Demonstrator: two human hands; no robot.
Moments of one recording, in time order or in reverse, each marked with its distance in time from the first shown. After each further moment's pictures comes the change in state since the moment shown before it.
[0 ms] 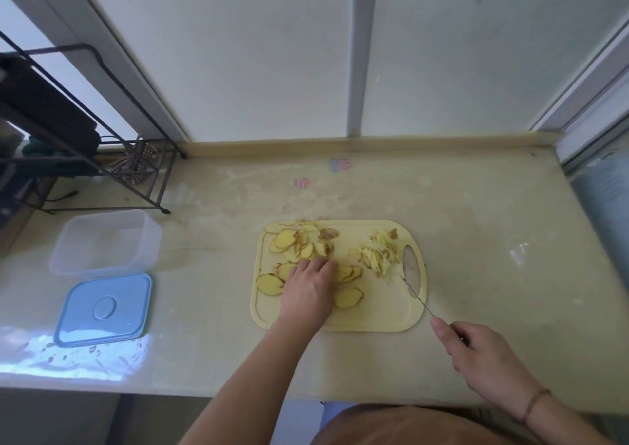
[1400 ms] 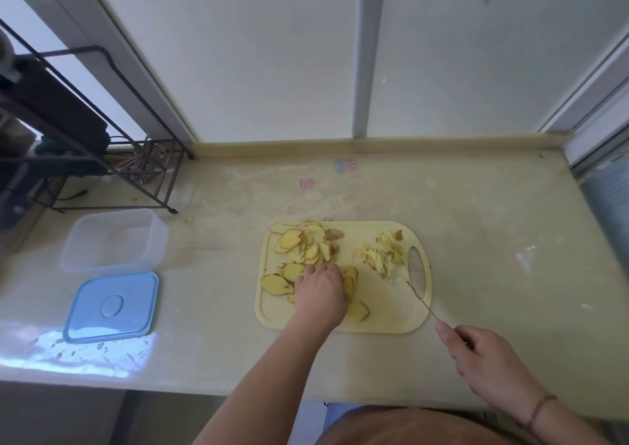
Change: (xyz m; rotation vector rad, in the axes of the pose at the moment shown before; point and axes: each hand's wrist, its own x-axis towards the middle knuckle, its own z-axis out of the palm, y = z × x) left_hand 0.012 0.031 -0.017 0.036 -0.341 -0.287; right_hand 0.000 0.001 0.003 0.036 -0.032 0.004
